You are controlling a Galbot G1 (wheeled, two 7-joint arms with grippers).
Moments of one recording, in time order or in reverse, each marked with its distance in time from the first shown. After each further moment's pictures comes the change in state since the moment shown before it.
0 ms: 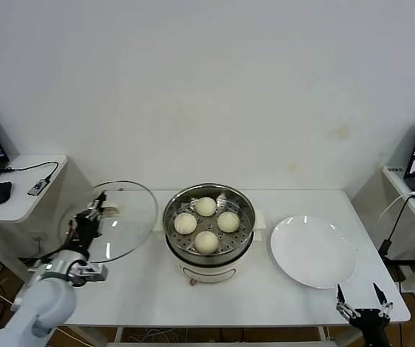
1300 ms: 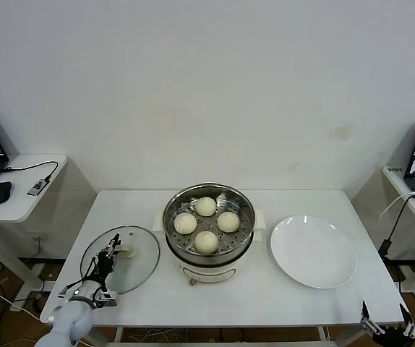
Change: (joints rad) left arm -0.112 -0.255 0.014 0.656 0.260 -0.333 -0.210; right arm -0.014 0.006 0.125 -0.088 0.060 0.010 -0.015
